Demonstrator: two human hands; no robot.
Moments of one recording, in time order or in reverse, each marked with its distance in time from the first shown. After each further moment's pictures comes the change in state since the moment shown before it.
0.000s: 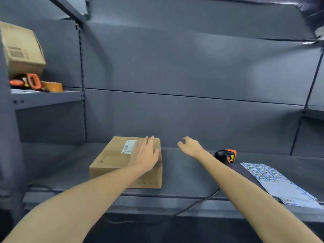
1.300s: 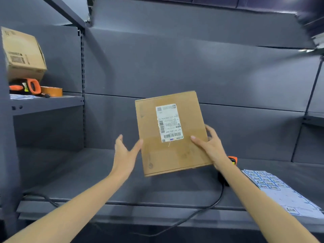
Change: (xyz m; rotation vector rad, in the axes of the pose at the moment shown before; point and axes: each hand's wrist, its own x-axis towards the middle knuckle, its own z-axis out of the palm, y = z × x) left_hand -0.010 -0.037 -0.031 -0.939 0.253 -0.246; right_hand -0.023 0.027 -0.042 0.812 0.244 -0.255
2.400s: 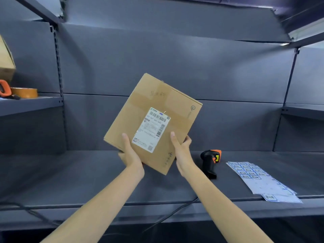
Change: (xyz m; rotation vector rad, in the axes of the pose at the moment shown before) left_hand -0.010 0.014 0.094 -0.786 0.243 -0.471; right_hand -0.023 0.017 0.047 0.419 0.057 0.243
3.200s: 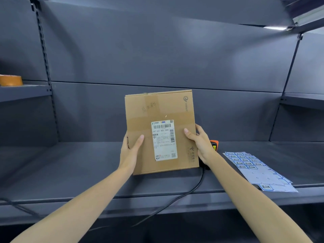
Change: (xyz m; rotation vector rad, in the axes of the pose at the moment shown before) left_hand 0.025 -0.023 -0.031 0.560 -0.419 0.277; right_hand 0.032 -0.009 -0.084 -0.128 -0.066 -0.028
